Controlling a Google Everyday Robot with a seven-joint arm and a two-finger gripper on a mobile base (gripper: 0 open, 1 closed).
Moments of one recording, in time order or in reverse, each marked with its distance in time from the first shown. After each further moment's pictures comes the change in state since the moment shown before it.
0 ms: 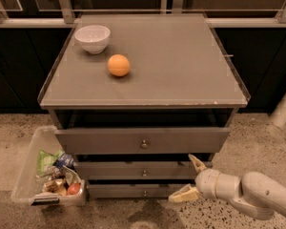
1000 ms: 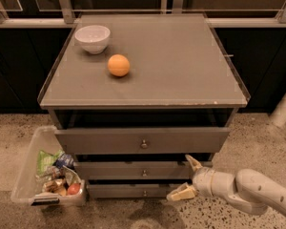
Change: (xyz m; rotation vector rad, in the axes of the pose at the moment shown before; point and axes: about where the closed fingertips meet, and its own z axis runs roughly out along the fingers) arm 0.012 -0.011 0.020 -0.011 0.021 -0.016
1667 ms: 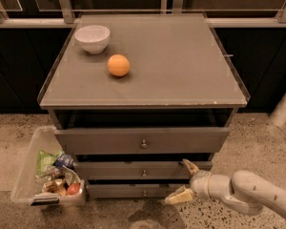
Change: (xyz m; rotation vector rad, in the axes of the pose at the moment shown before) arm 0.021 0.006 0.014 -0.033 0.026 0.052
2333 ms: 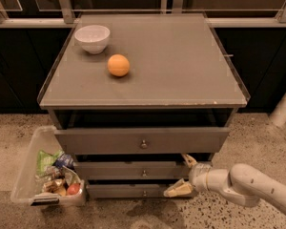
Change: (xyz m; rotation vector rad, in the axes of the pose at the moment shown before) arm -0.021 -0.016 0.008 -0.008 -0.045 -0.055
